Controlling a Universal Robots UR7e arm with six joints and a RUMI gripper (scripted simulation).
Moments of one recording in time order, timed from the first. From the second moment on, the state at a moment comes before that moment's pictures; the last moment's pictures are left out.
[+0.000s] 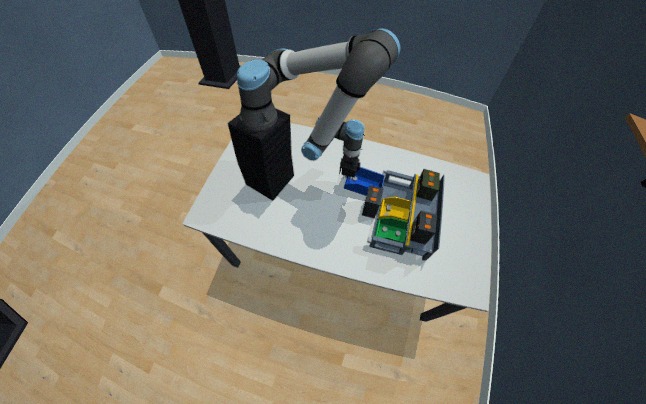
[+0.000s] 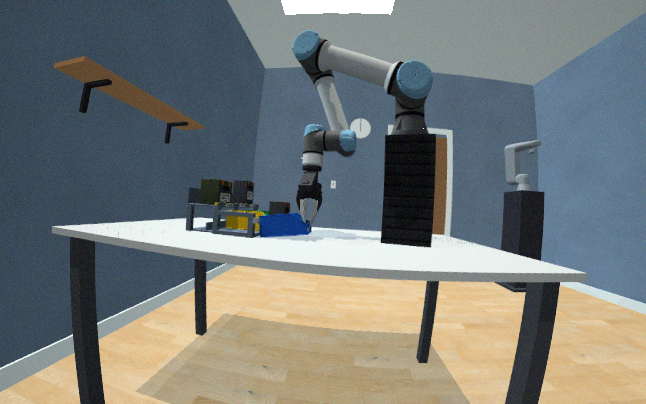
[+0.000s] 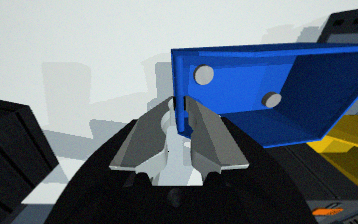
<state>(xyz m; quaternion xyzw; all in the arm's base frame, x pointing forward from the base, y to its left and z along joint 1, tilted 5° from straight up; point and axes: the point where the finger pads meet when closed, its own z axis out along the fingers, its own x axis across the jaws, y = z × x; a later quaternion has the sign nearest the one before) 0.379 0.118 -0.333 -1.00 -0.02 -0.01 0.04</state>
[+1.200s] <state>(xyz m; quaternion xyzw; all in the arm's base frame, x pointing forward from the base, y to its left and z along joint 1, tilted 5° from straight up) 0.379 0.118 -0.336 -1.00 -0.02 -0.01 0.04</state>
